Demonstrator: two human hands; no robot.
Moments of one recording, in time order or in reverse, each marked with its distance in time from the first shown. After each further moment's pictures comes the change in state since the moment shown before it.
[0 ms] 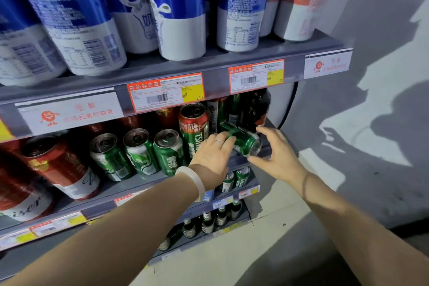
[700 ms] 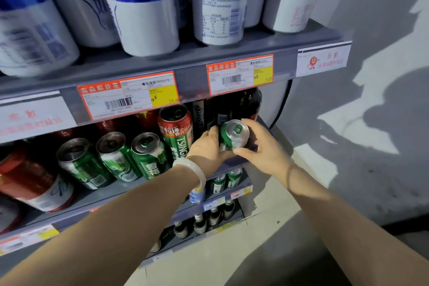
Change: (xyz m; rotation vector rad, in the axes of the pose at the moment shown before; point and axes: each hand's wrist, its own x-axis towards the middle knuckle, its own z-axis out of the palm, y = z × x) left_hand 0.051 0.005 0.012 -0.481 0.002 -0.324; right_hand 0.031 0.013 0.009 0.266 -0.088 0.048
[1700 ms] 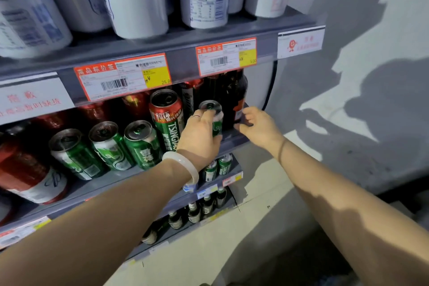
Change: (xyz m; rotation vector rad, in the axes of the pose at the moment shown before) left_hand -0.043 0.021 -0.021 0.036 0.152 0.128; right_hand -0.005 -0.021 -0.016 -0.089 0.092 0.296
